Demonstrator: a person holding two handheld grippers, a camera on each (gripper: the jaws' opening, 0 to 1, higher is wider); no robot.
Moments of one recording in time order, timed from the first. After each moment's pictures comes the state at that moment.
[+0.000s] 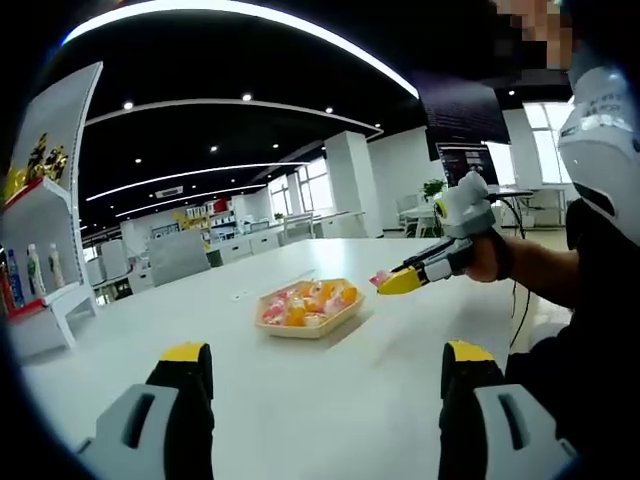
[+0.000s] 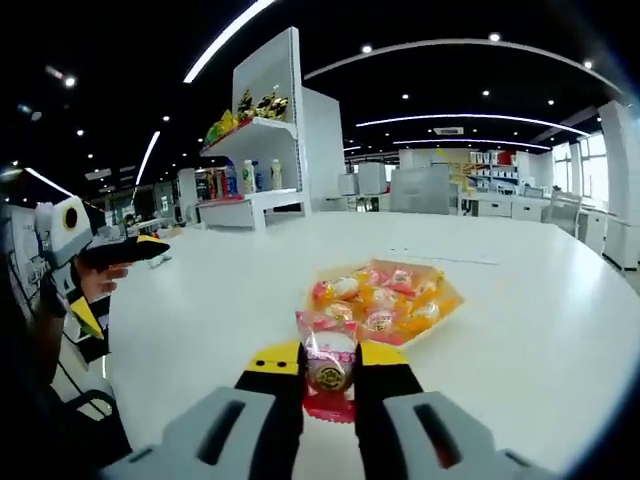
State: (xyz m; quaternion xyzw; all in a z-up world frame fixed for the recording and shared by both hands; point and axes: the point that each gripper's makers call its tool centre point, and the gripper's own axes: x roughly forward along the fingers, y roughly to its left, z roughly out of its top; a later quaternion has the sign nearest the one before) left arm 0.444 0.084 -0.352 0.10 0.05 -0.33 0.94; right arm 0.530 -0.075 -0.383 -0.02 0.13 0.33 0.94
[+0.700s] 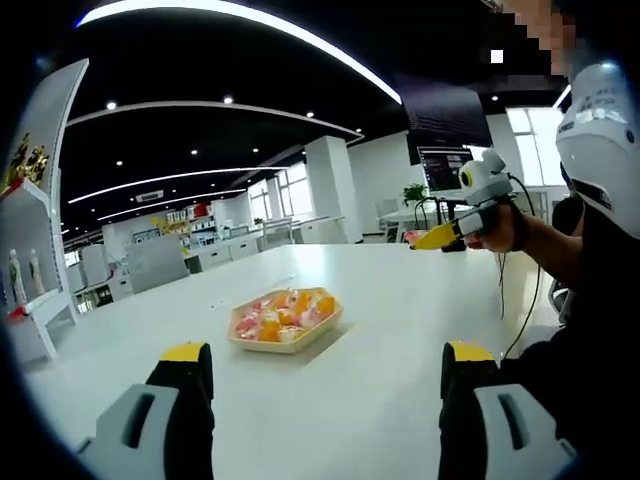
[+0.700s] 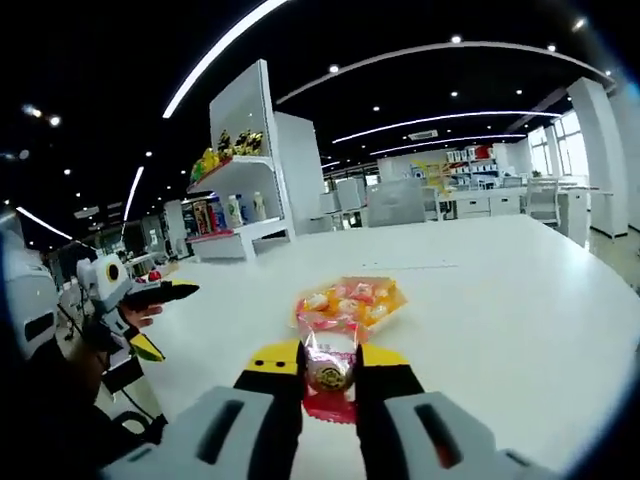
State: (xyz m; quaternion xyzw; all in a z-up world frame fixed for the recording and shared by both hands) left arm 0.450 0.057 -0.353 0.11 0.04 -0.36 0.92; right arm 0.487 -0.157 -0.341 0.08 0.12 0.31 0.94
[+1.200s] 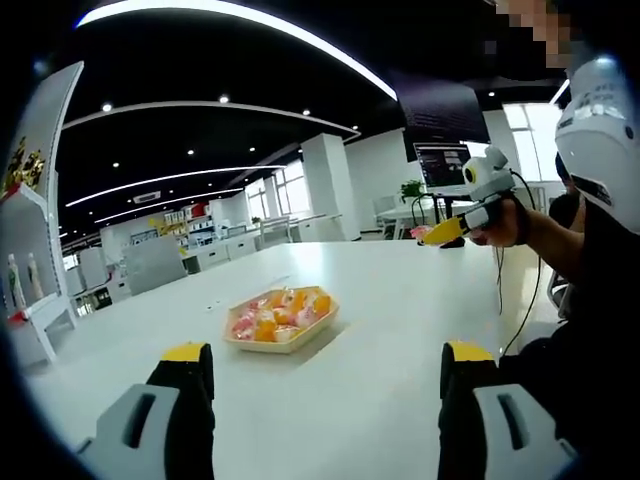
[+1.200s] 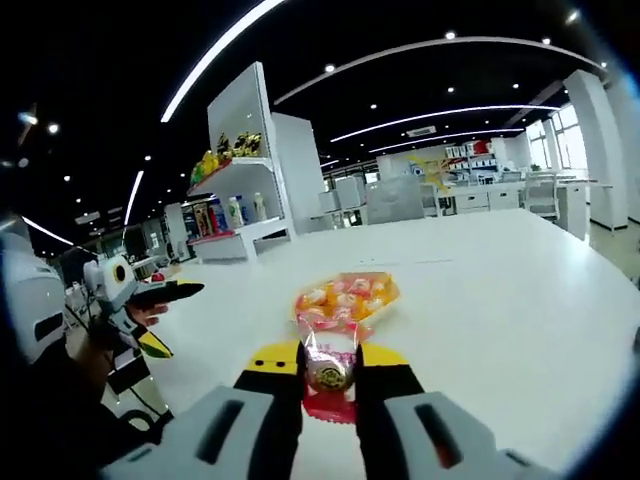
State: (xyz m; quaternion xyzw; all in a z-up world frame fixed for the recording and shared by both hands) left arm 0.448 0.051 -0.355 0.11 0.04 -0.37 0.92; right arm 0.479 -0.170 -0.342 0.07 0.12 0.30 0.94
